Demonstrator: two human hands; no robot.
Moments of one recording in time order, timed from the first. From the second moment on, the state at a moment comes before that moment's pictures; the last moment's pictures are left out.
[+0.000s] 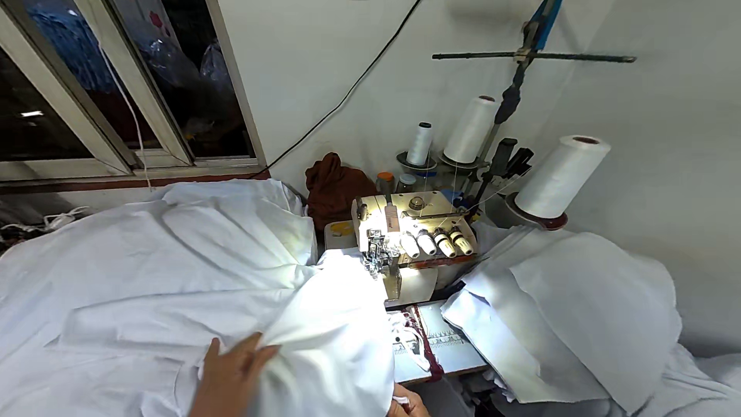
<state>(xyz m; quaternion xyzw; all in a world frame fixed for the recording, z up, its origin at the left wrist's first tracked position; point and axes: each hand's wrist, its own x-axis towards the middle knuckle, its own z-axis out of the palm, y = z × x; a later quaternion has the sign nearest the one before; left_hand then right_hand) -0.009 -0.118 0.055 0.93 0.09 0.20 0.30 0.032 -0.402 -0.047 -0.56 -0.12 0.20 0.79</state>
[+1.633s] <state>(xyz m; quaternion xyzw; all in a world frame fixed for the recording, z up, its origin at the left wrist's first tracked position) -0.013 -0.200 0.074 0.88 -0.27 0.05 0.38 0.008 -0.428 -0.024 -0.65 -0.14 0.13 0.74</state>
